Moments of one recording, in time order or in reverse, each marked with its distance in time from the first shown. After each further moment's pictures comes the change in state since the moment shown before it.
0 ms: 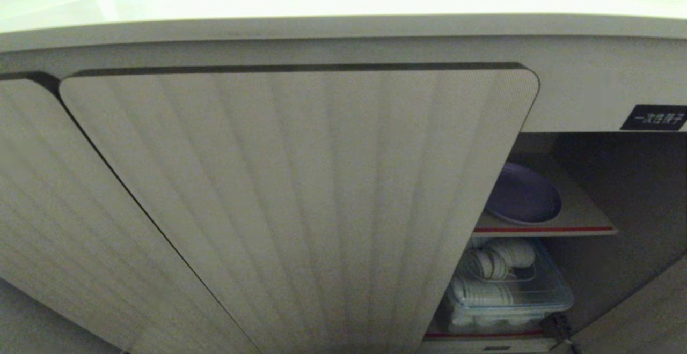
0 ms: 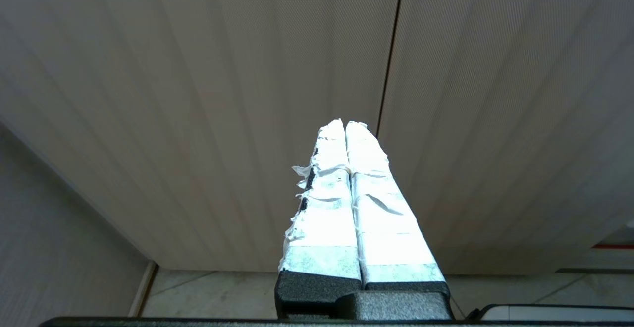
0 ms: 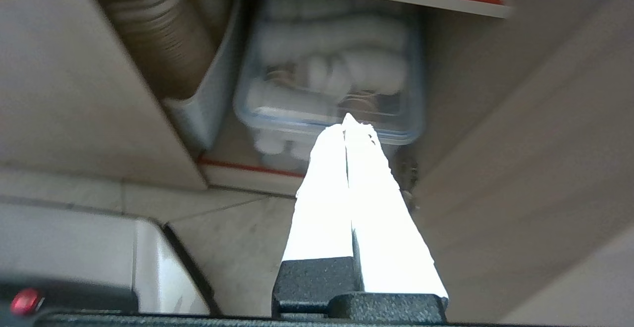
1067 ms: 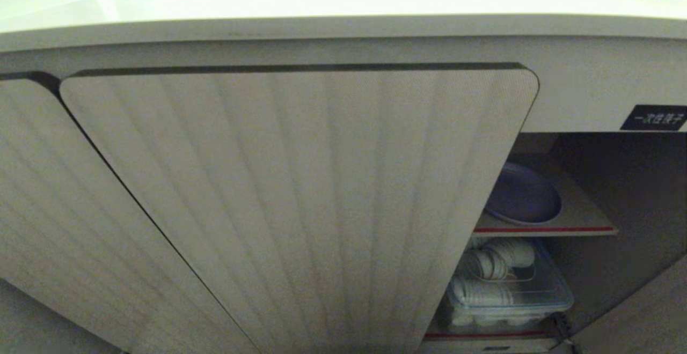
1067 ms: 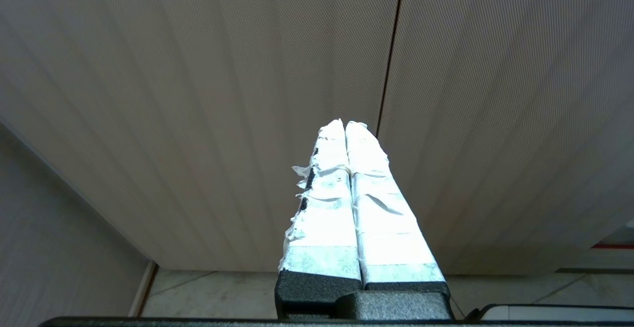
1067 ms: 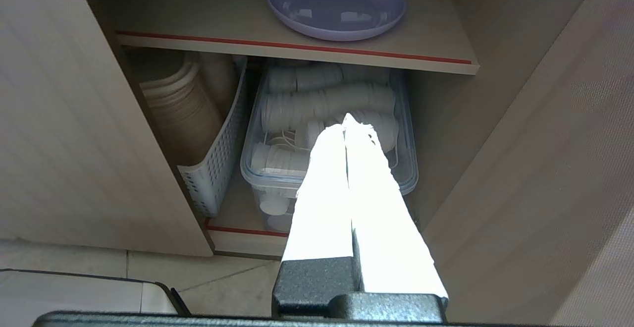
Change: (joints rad) left arm 0.000 0.000 0.000 0.000 0.000 0.000; right arm -0.063 -0.288 0.001 0.068 0.072 0.034
